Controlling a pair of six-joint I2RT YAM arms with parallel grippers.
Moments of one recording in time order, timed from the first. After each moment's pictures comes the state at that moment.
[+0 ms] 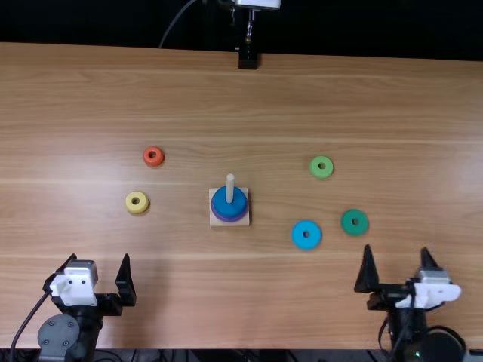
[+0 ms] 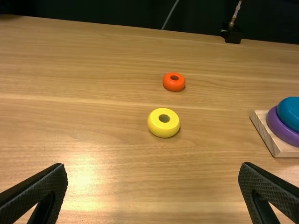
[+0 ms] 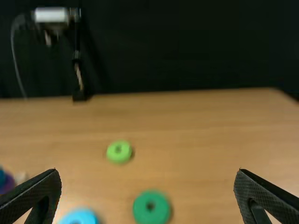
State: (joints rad) left arm -0.07 0.01 0.11 -0.40 -0.01 -0.14; right arm -0.05 0.10 0.29 -0.25 -0.03 0.00
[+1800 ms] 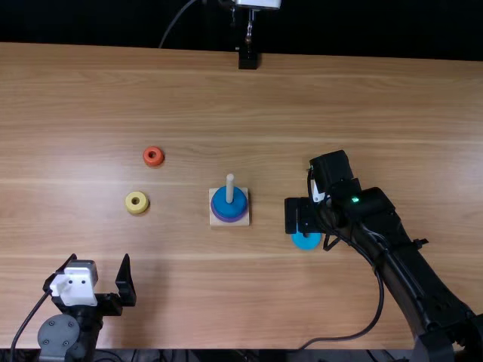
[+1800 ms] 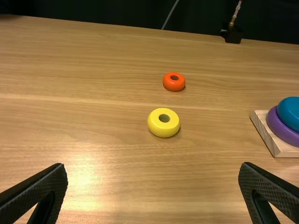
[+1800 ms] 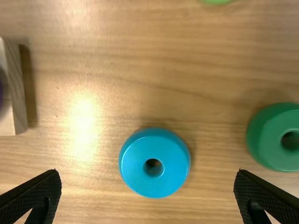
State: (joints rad) left arm -0.07 0.01 0.11 -0.40 -0.01 -0.14; right arm 0.30 1.63 1.15 -0.78 0.00 0.24
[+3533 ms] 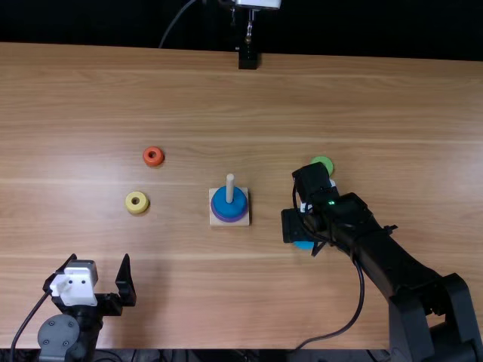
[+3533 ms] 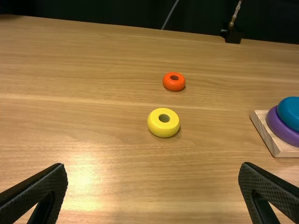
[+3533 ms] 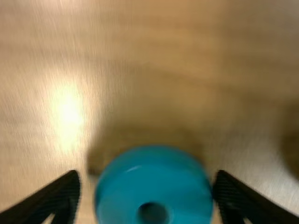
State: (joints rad) left arm -0.07 0.01 0.11 -0.40 -0.01 -0.14; right arm 0.34 1.77 1.05 -0.62 0.04 0.24
